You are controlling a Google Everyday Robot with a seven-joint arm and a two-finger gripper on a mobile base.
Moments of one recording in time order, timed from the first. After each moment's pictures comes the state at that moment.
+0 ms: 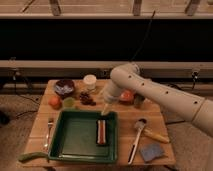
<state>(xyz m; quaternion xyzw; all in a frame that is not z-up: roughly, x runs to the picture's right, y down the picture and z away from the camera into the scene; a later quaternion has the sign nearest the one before) -0.012 0.095 0.764 -0.30 -0.23 -0.03 0.93</state>
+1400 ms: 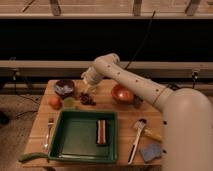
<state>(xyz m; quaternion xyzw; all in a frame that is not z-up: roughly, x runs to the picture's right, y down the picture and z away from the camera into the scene) -0.135 -0.025 0.864 -0.16 -0.29 -0.08 0.94</state>
